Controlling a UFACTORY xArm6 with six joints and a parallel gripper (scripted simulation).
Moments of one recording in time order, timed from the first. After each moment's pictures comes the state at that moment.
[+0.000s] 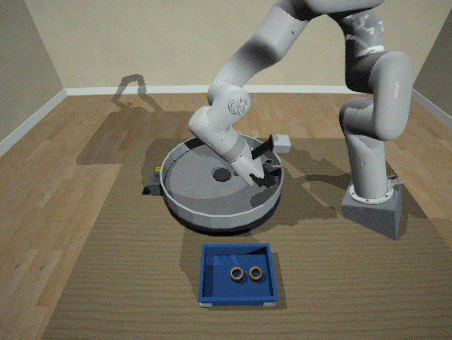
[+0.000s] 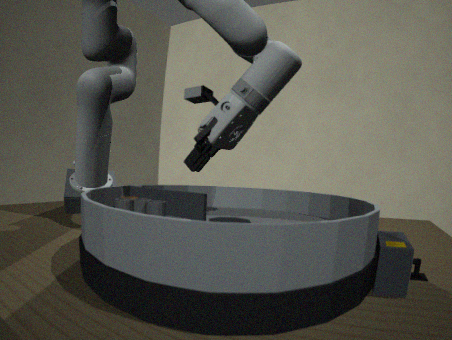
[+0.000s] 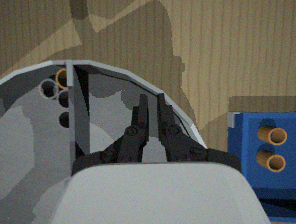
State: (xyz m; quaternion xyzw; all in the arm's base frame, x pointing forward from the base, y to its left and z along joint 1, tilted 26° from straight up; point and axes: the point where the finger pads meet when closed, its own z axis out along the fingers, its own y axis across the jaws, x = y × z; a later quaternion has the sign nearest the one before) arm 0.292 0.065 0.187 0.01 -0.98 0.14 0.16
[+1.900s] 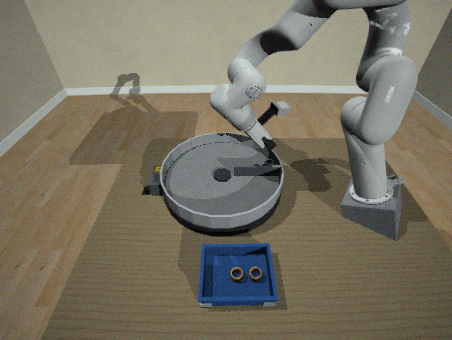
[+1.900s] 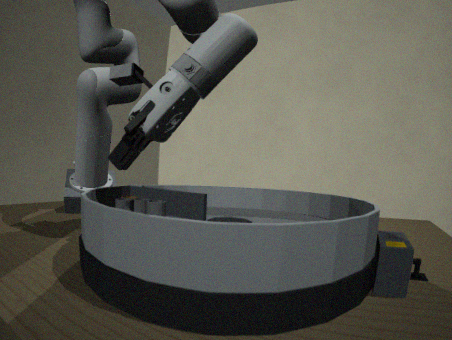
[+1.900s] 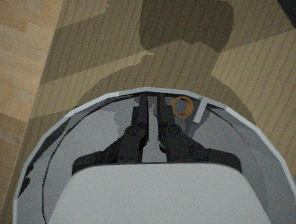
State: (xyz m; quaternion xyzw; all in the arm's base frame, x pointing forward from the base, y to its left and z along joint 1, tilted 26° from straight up) arm 0.269 -0.107 0.221 0.16 -0.95 0.23 0.17
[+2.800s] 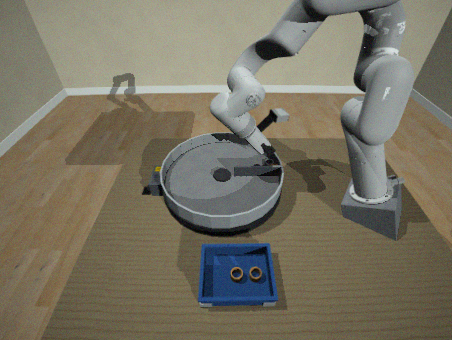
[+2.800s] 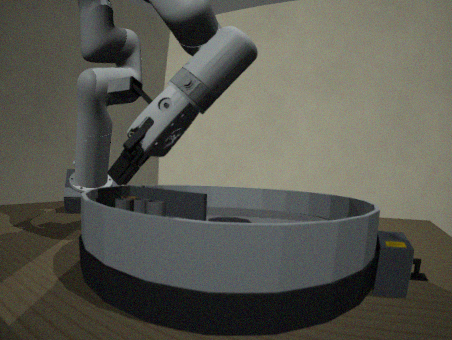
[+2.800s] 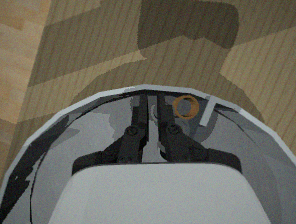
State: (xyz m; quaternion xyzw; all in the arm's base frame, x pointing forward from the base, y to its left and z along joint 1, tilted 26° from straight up) arm 0.279 -0.113 0.199 0.16 -0.95 0.23 0.17
